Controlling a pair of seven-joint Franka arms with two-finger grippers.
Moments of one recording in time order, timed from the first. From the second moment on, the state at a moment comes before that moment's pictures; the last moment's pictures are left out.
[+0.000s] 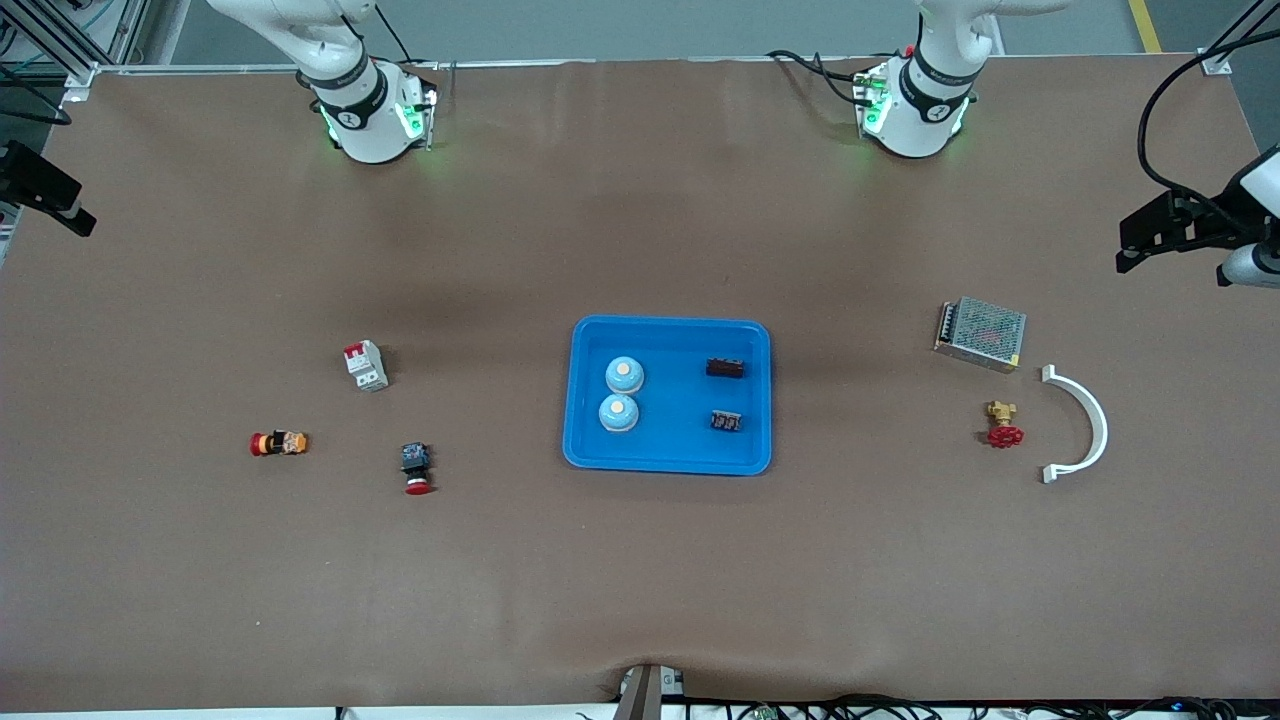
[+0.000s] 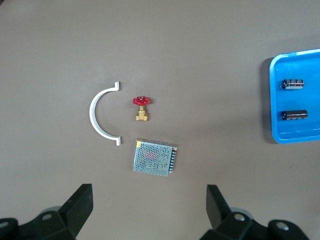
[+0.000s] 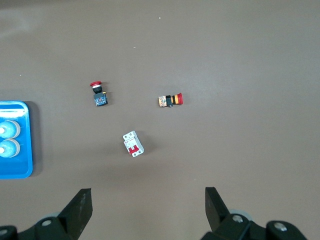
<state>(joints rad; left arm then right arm) -0.05 0.05 0.01 -1.47 0.03 1.52 0.16 -0.09 -0.11 0.00 -1.57 0.02 1.53 -0.01</state>
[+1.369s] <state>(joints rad) -0.04 0.05 0.01 -1.45 -0.01 1.52 -0.01 -0.09 -0.11 0.00 -1.57 0.02 1.53 -0.01</state>
